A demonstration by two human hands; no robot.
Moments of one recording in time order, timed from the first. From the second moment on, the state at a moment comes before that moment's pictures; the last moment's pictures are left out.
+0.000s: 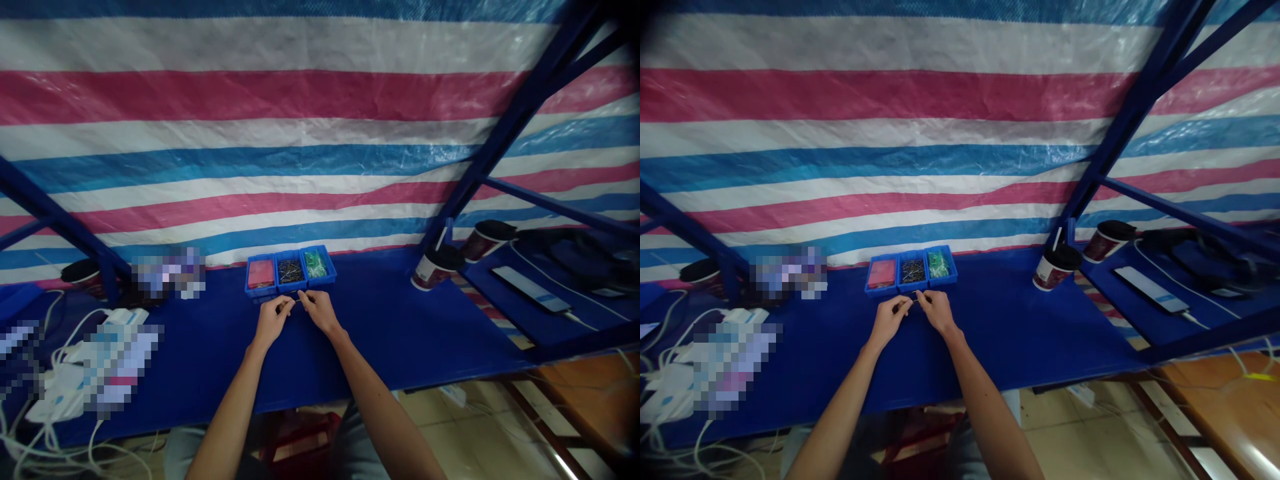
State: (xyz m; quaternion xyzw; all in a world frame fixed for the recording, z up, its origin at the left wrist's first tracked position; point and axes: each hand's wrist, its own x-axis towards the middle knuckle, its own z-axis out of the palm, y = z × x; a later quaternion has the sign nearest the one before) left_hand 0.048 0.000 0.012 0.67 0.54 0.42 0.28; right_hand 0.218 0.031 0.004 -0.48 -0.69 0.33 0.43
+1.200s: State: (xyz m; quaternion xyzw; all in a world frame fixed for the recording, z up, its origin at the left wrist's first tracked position) left_hand 0.046 0.000 0.015 0.64 0.56 0.46 0.27; right_hand 0.218 0.032 0.004 -0.45 -0.67 0.38 0.45
